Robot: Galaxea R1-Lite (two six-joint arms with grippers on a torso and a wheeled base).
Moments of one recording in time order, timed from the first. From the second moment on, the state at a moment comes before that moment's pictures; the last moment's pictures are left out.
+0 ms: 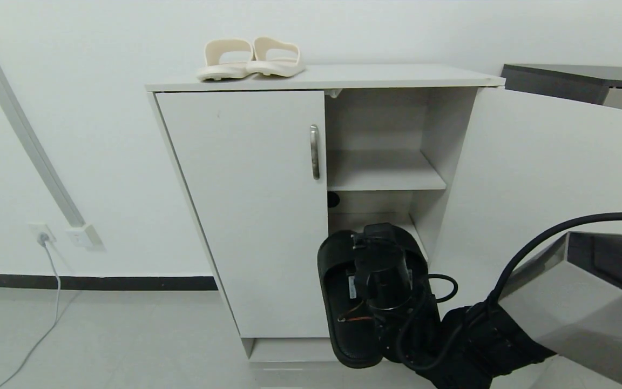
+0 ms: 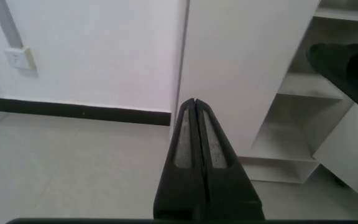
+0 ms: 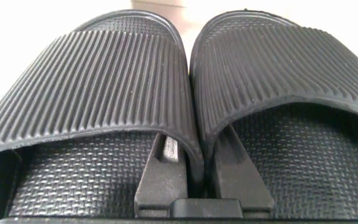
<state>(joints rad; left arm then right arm) 0.00 0.00 0.00 0.00 0.08 -0.09 0.88 2.16 -1.02 -0.85 -0.79 0.19</state>
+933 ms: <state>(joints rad) 0.00 0.00 0.00 0.00 0.08 -0.09 0.82 2.30 -1.03 -1.00 -0.69 0.19</state>
